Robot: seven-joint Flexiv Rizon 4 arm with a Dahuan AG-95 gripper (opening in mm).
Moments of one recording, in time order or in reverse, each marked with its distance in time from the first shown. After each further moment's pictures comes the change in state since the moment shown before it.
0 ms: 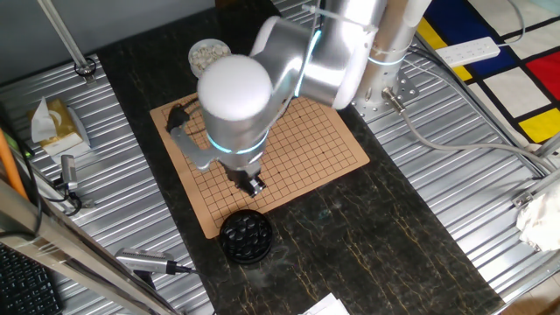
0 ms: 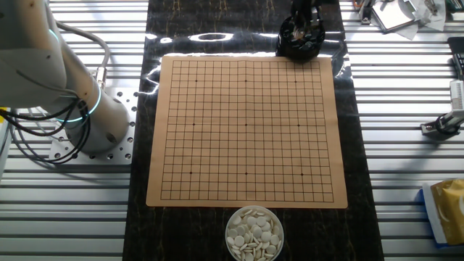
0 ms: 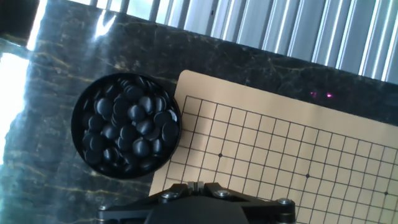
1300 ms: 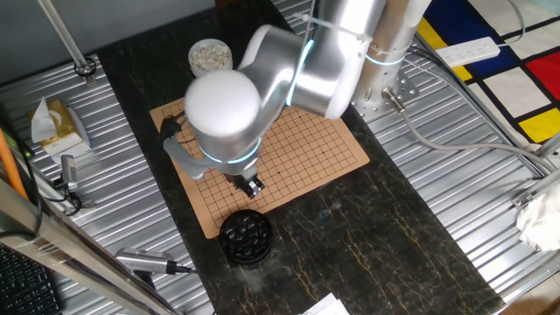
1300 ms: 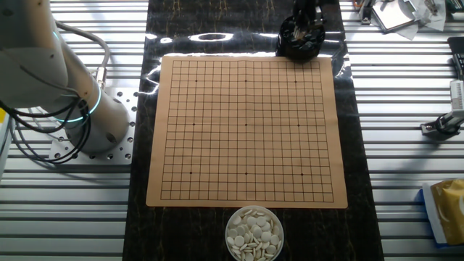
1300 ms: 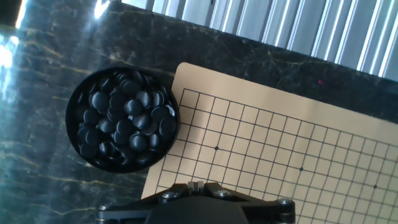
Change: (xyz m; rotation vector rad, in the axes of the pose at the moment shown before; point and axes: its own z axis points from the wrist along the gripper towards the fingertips) arm 0.002 -0.001 -0.001 -0.035 0.047 -0.059
